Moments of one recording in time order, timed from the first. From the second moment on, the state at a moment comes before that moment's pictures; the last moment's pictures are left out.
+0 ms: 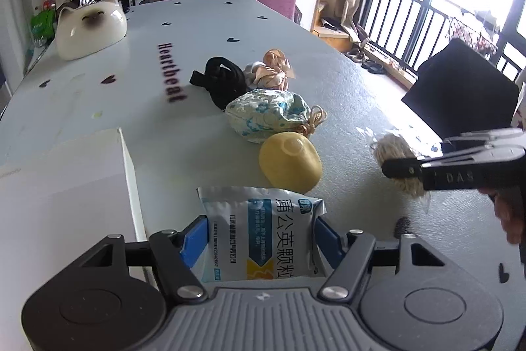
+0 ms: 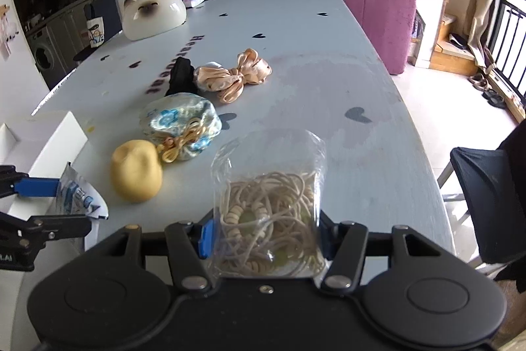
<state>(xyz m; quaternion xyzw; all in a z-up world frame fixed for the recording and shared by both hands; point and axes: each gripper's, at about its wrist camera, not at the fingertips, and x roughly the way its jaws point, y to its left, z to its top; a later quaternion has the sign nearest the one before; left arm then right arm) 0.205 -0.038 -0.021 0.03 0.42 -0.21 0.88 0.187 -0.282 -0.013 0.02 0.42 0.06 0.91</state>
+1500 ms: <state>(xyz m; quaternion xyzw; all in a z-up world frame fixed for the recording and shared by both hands) 0.155 0.125 0.070 -0.06 0.35 -0.09 0.93 0.139 -0.136 0.069 0.09 0.35 0.14 0.92</state>
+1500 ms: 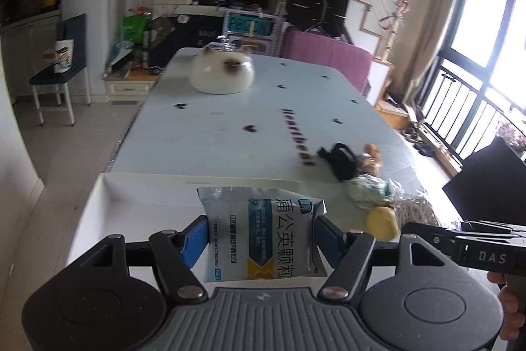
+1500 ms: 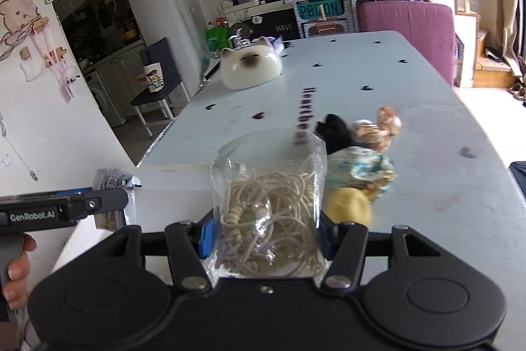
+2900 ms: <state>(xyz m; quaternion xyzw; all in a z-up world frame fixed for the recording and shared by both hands) 0.237 0.205 0.002 -0.10 0.43 -0.03 0.90 0.213 0.007 0.007 -0.32 0.34 0.27 0.84</state>
